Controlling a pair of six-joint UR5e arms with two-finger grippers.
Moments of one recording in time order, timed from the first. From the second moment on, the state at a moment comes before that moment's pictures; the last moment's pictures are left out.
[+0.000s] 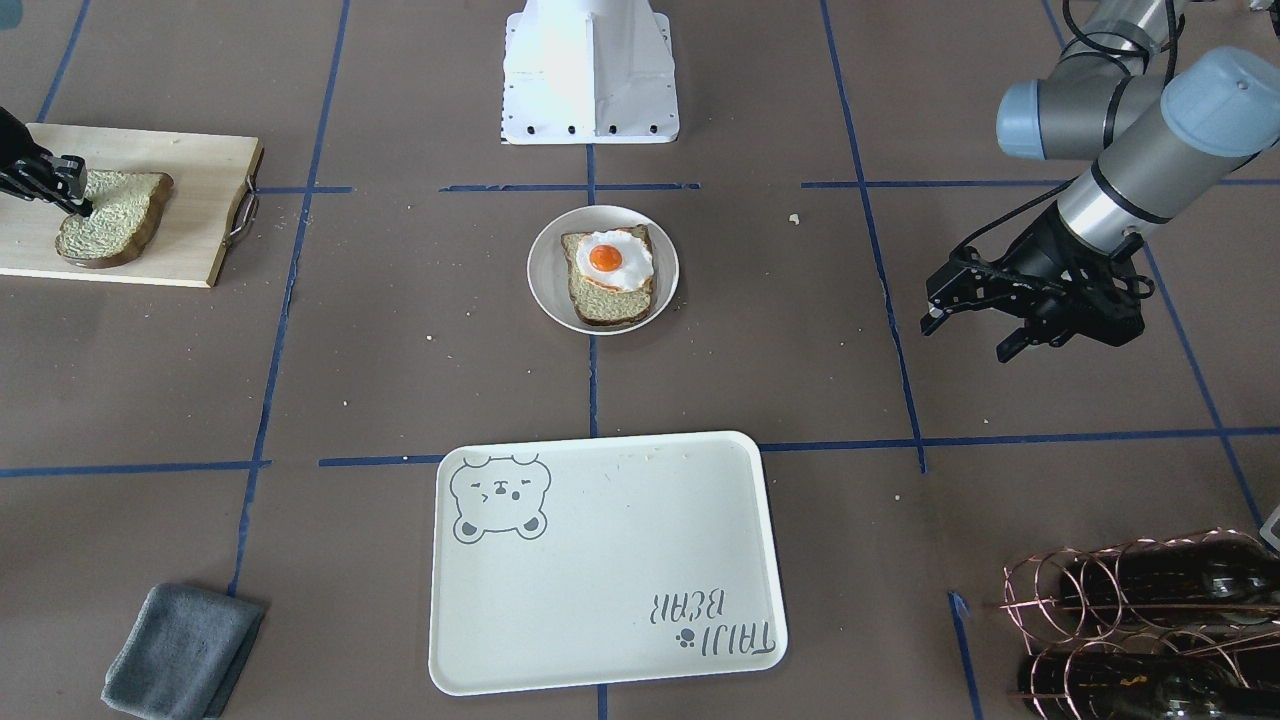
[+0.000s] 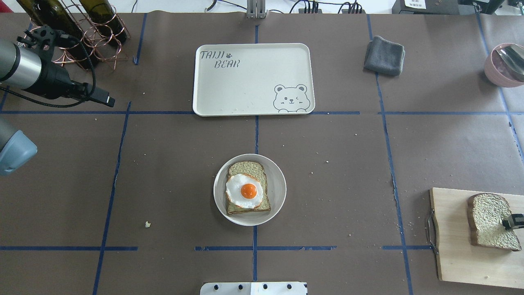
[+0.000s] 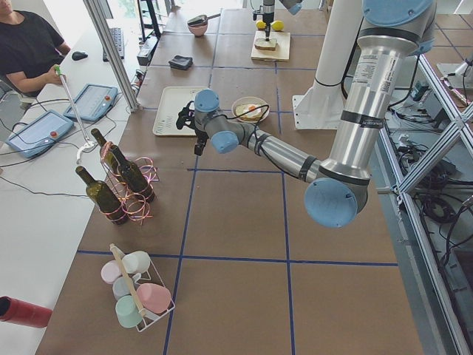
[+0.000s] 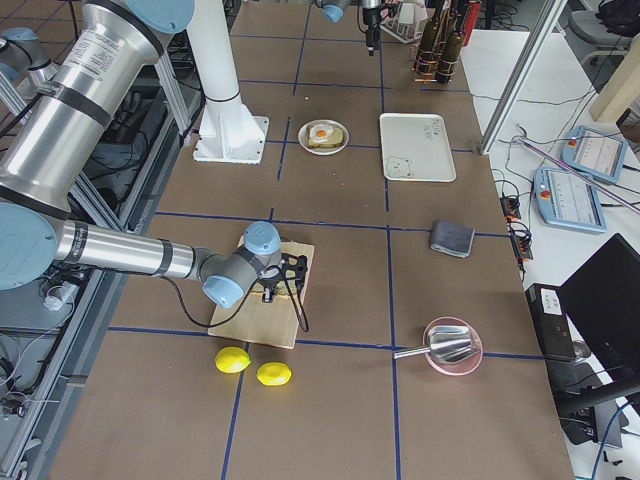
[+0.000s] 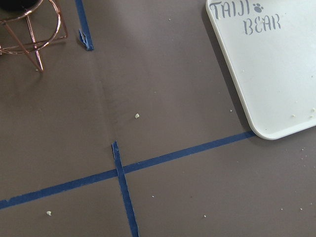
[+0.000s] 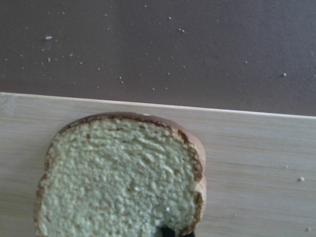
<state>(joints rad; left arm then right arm) -1.00 -1.80 -1.73 -2.10 -2.24 -0.75 0.78 -2.09 1.76 -0.57 2.15 1.02</state>
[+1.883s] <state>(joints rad) -0.99 -1.80 -1.72 -2.11 -2.24 -0.75 0.53 -1.14 1.91 -1.25 2.00 1.32</state>
